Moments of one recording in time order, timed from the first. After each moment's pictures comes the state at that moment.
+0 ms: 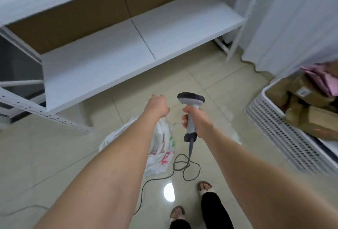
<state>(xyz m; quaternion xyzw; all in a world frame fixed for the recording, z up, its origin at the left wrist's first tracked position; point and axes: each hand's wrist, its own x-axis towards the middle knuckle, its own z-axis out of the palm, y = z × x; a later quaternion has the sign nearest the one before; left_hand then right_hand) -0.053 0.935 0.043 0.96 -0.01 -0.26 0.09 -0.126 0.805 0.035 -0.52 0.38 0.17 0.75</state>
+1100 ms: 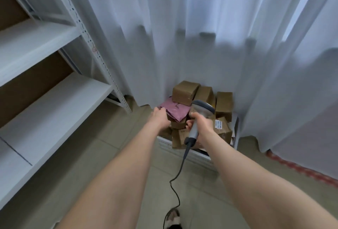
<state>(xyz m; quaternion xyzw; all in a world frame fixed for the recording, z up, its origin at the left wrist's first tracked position) -0.150 0.355 0.175 0.92 -0.32 -0.23 0.06 -0.281 0.277 0.173 -0.30 0.54 -0.17 0.77</state>
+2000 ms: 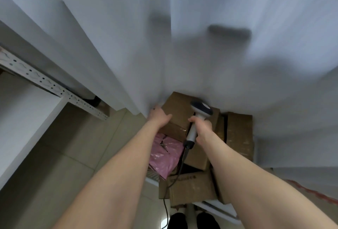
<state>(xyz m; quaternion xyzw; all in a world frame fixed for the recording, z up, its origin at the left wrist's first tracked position) 0.082 0.038 -0.031 0.91 -0.21 -0.35 0.11 -0.052 -0.022 -0.021 -0.30 0.65 -0.09 0.69</state>
